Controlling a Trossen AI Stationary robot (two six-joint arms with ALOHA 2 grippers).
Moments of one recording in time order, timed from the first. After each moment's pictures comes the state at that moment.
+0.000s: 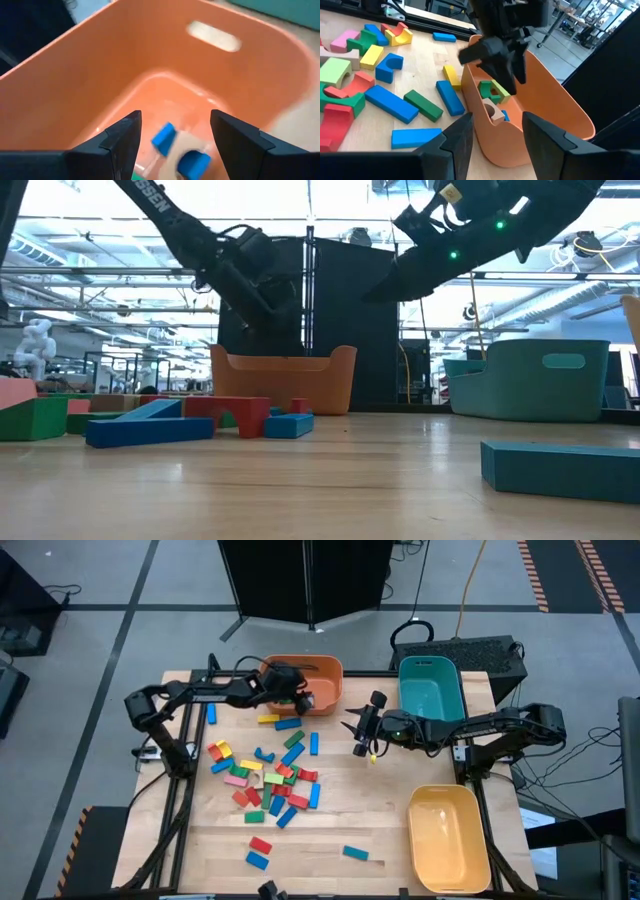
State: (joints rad) left arm 0.52 1.67 0.97 0.07 -0.06 0.00; right arm -0.11 1.38 0.65 0.42 0.37 -0.27
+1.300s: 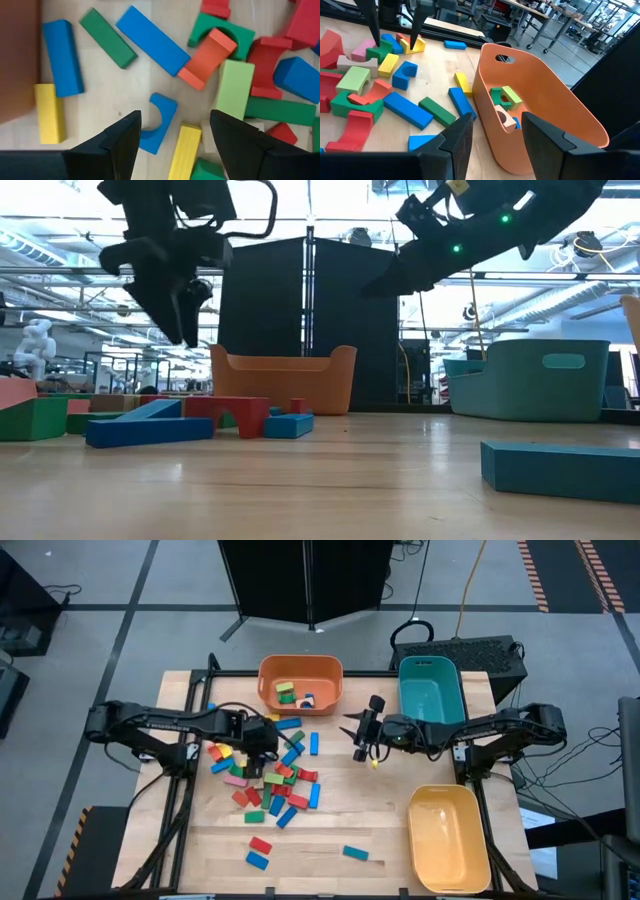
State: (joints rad) left arm 0.08 1.32 0.90 -0.80 -0.02 0.09; right arm -0.07 1.38 0.65 0.44 0.36 -0.25
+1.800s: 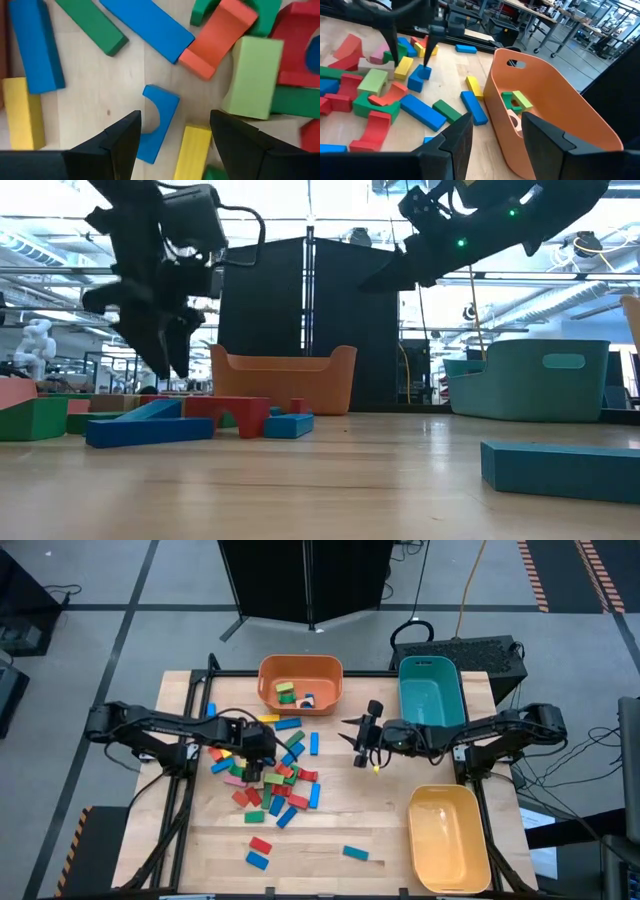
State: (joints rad) left arm 0.08 1.33 0.74 -0.63 -0.03 0.12; right arm -0.02 1.38 0.65 0.44 0.36 -0.24
